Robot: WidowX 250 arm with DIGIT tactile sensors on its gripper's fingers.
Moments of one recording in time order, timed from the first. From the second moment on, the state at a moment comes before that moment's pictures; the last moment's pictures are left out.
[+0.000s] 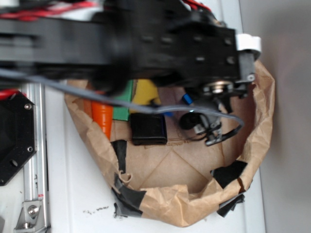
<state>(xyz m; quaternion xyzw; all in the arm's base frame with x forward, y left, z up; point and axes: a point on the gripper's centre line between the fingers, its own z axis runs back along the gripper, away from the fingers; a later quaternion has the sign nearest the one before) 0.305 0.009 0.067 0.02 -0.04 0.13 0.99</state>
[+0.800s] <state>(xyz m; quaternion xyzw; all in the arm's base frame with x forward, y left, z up) 0.324 0.020 0.031 0.02 0.02 0.11 0.99</state>
